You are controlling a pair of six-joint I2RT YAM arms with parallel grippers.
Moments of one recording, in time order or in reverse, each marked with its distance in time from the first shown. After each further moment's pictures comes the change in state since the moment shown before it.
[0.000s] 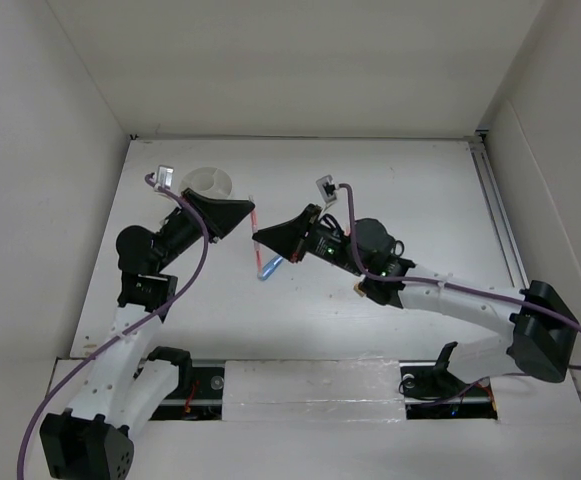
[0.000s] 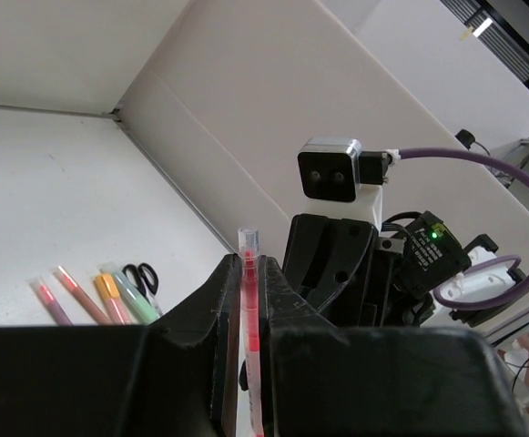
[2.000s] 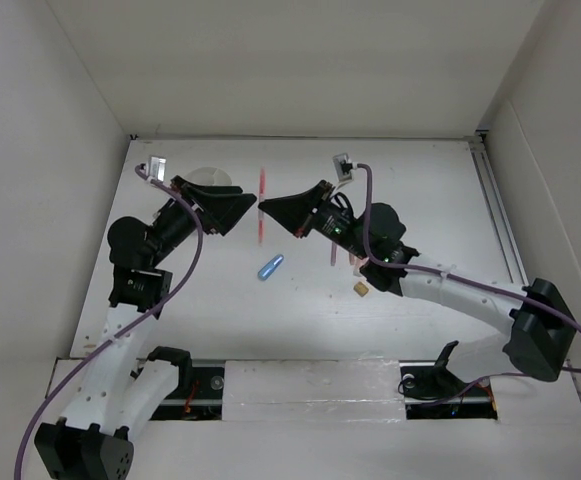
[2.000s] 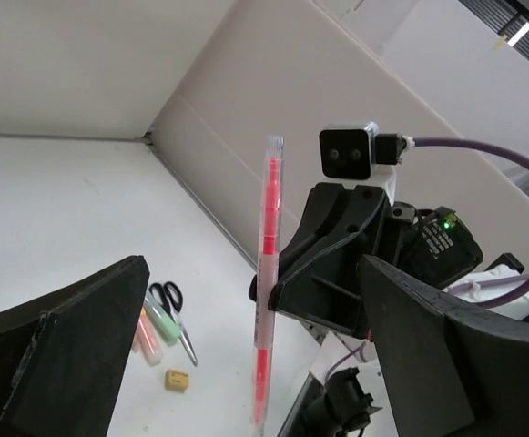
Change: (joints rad) left arm -0.002 -0.011 0.111 -0.151 -0.068 0.093; right arm -0.074 0.029 0.078 0.072 -0.002 0.012
